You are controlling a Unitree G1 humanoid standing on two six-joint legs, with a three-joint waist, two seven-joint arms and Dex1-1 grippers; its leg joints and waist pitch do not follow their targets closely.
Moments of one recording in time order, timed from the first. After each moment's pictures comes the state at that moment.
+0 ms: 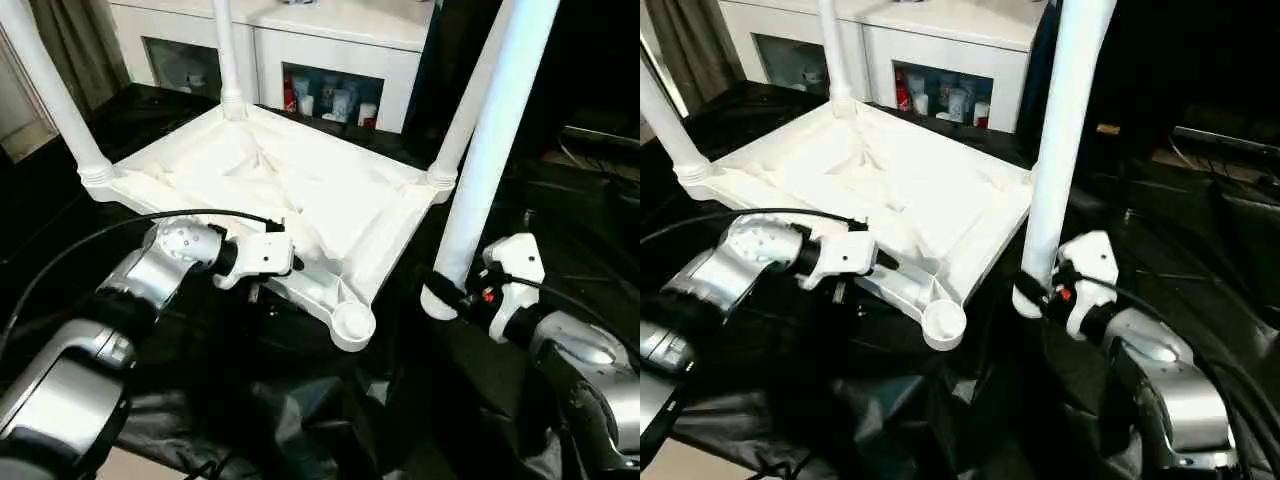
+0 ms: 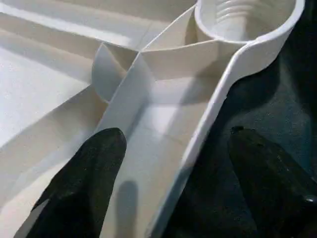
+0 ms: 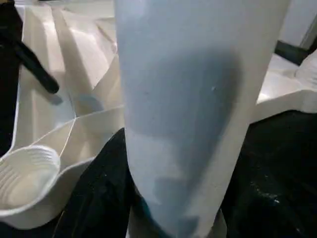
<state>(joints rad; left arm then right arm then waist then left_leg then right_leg) -0.83 0.48 -0.46 0.85 0.11 -0.32 -1.22 -0.08 -0.42 -0.03 -0.20 0.31 0.46 0.55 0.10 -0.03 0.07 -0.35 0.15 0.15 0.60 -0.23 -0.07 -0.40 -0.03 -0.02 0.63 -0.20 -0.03</state>
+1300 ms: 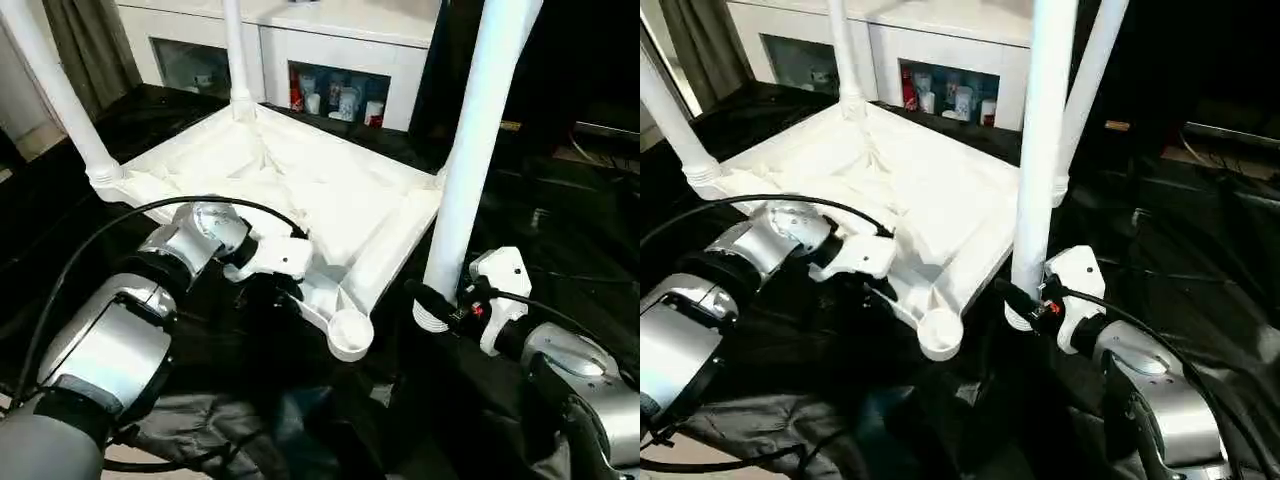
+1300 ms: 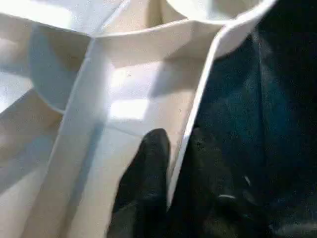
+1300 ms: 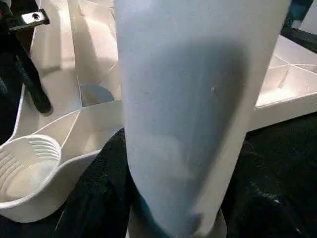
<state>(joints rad) -1.05 0.35 -0.53 1.19 0.29 -0.41 -1.41 -0.04 -0.41 0.01 -0.23 0.28 0.45 0.54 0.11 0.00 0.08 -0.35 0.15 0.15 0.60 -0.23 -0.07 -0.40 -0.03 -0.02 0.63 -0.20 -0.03</state>
